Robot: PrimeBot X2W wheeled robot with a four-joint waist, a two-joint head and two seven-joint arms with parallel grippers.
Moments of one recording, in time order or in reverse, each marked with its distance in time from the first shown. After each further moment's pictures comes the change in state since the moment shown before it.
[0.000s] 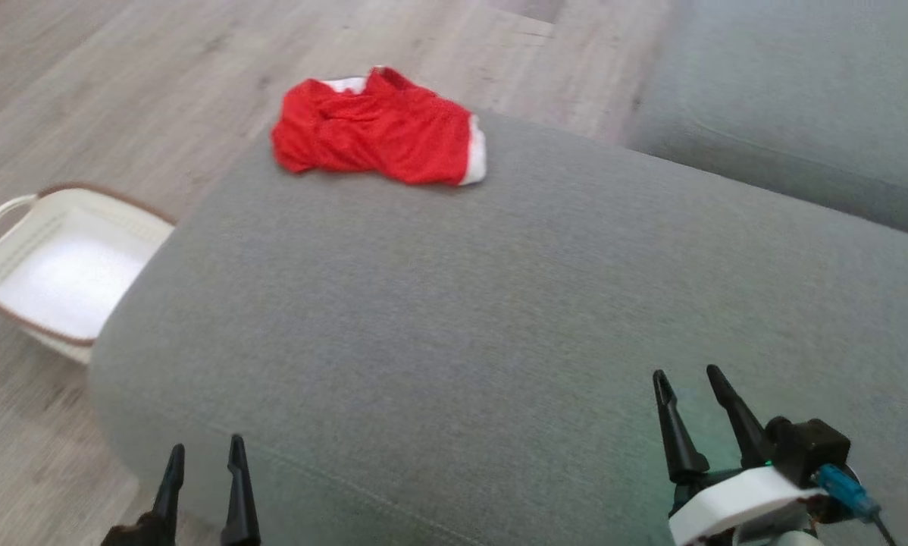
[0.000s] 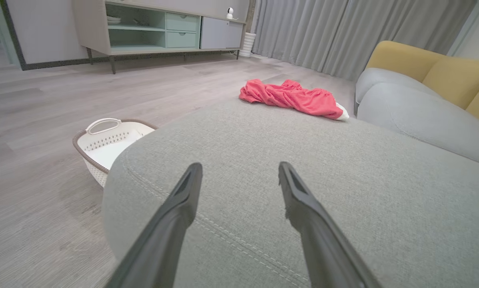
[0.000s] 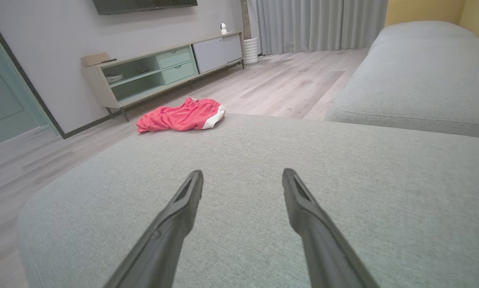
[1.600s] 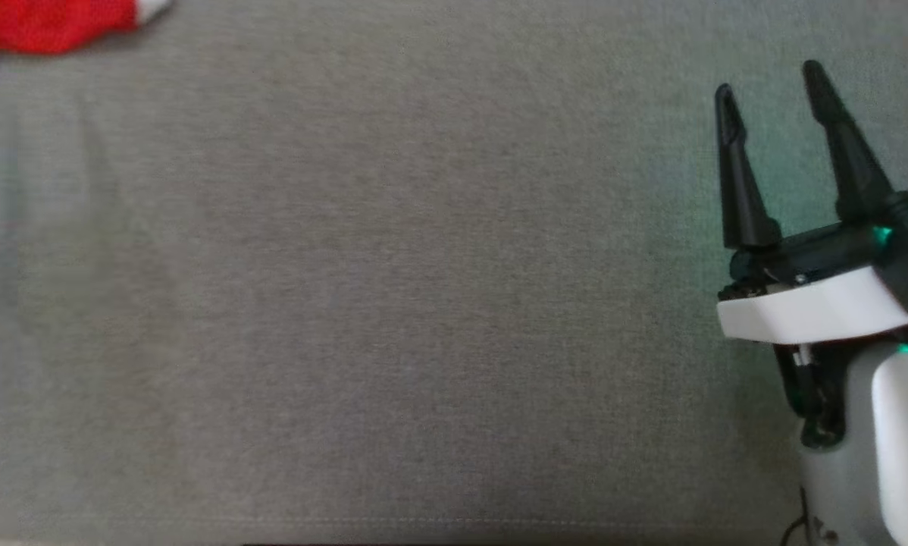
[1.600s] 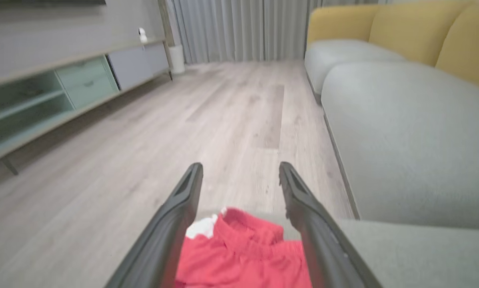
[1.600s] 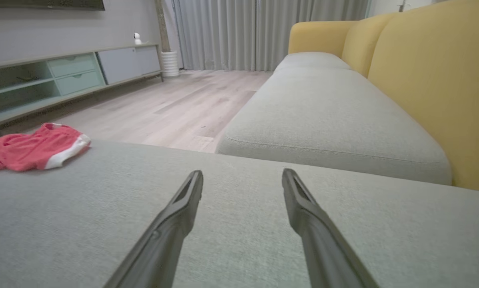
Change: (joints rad) left arm -1.220 0.309 0.128 0.444 -0.065 -0.179 0.344; right arm -0.327 -0.004 -0.052 -0.488 -0.200 0.000 0.217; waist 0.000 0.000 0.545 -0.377
